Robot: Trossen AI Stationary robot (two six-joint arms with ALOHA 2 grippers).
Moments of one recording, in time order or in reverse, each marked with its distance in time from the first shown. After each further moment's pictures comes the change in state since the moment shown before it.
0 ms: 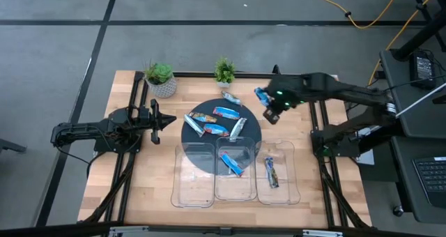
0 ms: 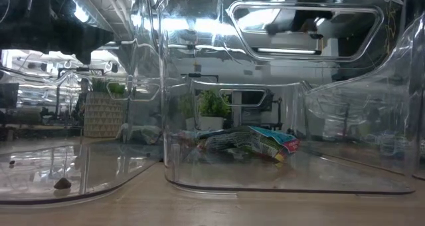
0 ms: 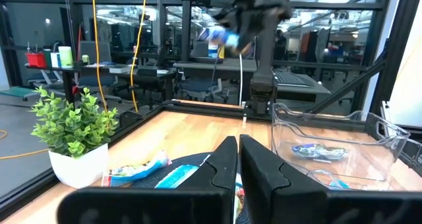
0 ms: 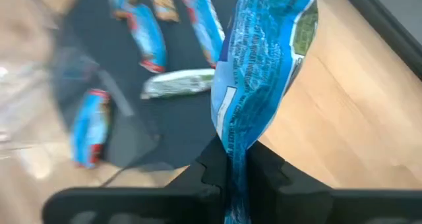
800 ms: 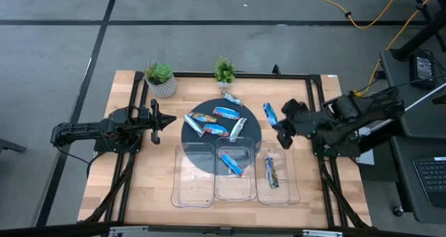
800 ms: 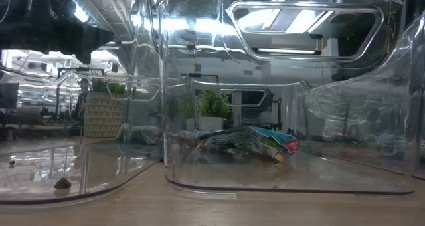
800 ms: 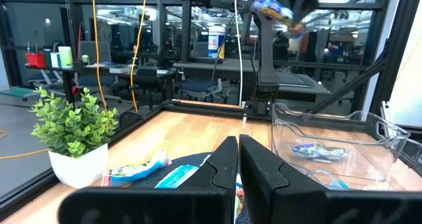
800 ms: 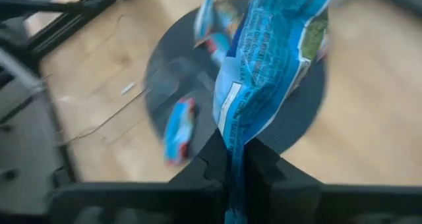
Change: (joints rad) left arm 0.000 0.000 0.000 0.000 0.000 0.000; right arm 0.497 -0.116 0.001 0.030 0.269 0.460
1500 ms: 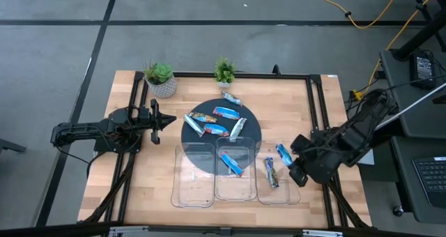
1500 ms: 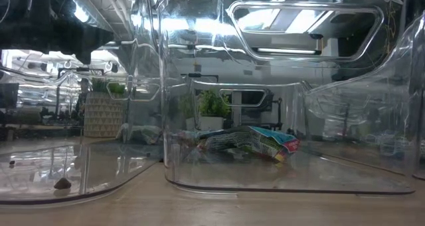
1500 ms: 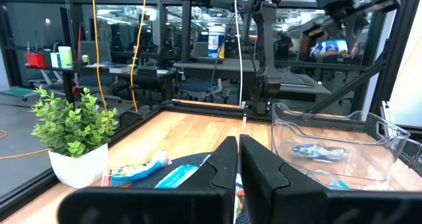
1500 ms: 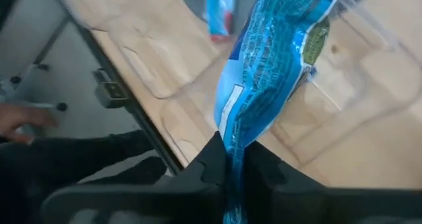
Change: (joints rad) left arm 0.000 0.000 0.000 0.000 0.000 0.000; right arm 0.387 0.100 -0.001 -0.123 -0.154 0.540
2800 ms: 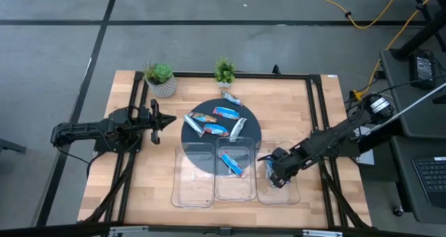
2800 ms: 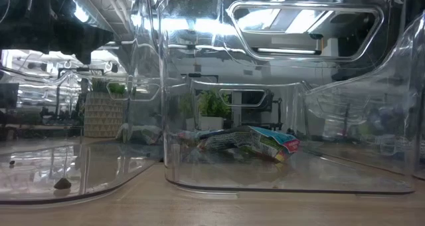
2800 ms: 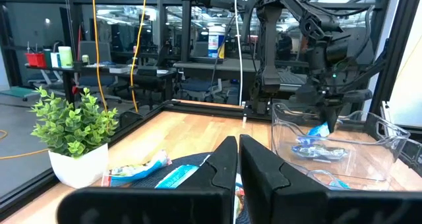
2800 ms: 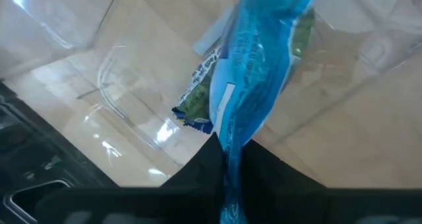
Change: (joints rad) left arm 0.000 0.000 0.000 0.000 0.000 0.000; right arm -0.200 0.077 -0.630 0.586 -0.372 -0.095
